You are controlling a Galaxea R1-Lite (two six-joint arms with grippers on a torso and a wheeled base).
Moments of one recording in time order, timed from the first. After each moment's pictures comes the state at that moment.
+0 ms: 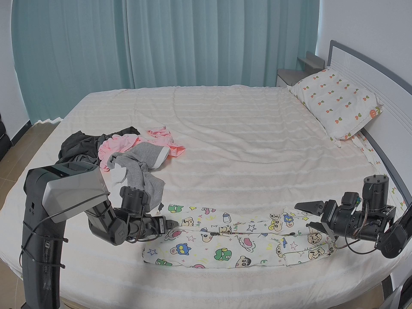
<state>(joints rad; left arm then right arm) -0.30 2.46 -0.93 -0.71 -0.10 -0.35 0.25 1.78 -0.27 -1.01 0.32 0.86</state>
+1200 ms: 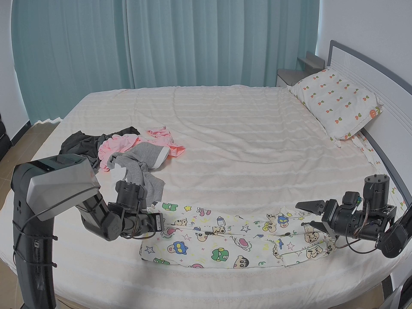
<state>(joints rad) -0.27 2.34 -0.87 -0.65 -0.10 -0.36 0.25 1.78 -0.27 -1.01 0.32 0.86</state>
